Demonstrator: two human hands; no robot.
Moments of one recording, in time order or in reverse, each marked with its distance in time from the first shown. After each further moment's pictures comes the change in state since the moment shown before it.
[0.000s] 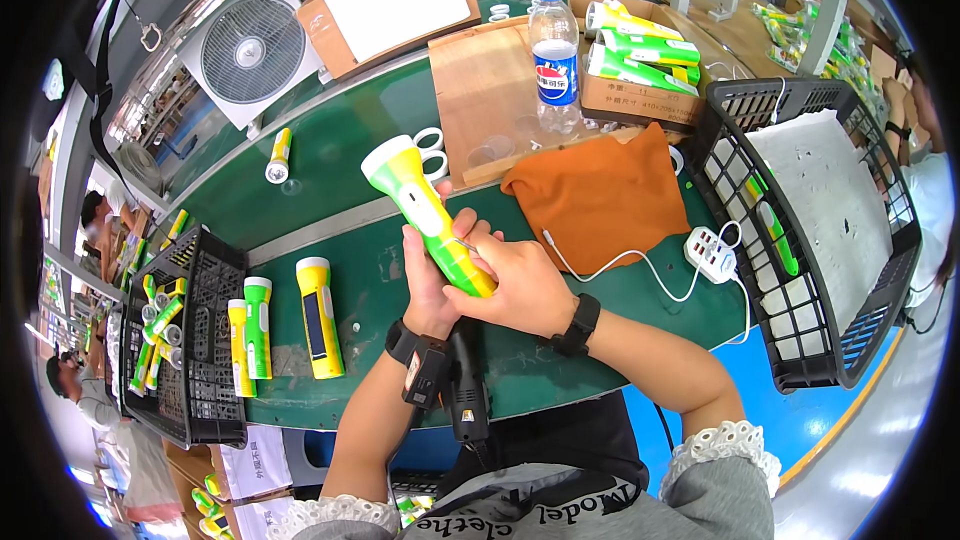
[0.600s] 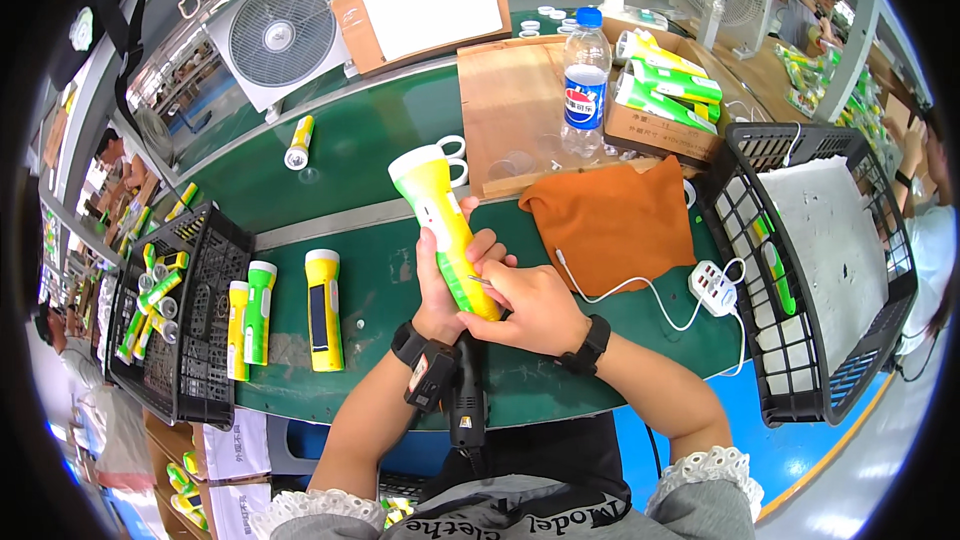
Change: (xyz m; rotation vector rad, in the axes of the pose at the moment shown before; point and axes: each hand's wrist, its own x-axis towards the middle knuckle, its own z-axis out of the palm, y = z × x) left_hand -0.001 0.002 0.001 -0.069 0.069 -0.024; right_hand -0.001 -0.002 -0.004 0.007 -0.120 -0.117
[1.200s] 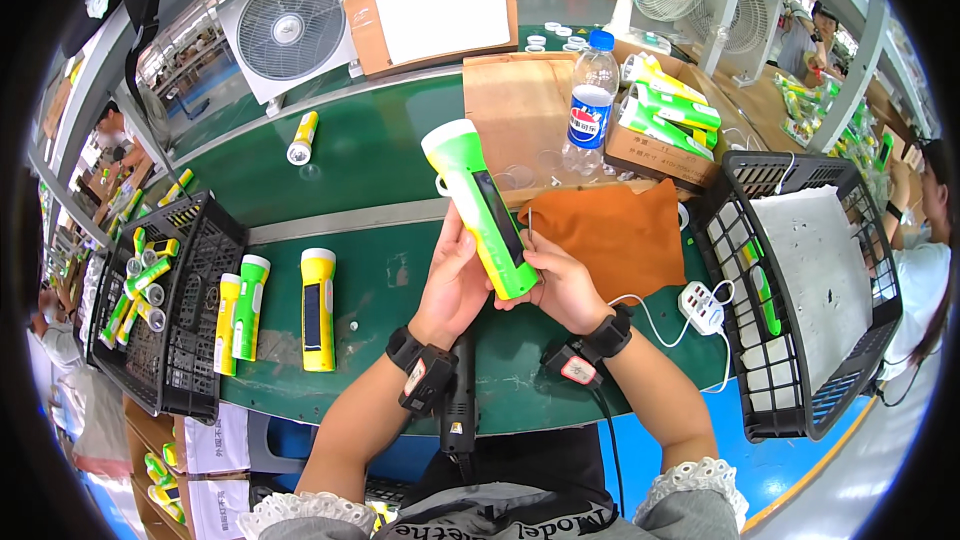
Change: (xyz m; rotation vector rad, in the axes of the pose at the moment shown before) left_hand 0.004 0.008 0.006 0.134 0.009 0.072; right_hand 0.007 0.037 -0.013 1.233 -0.036 0.604
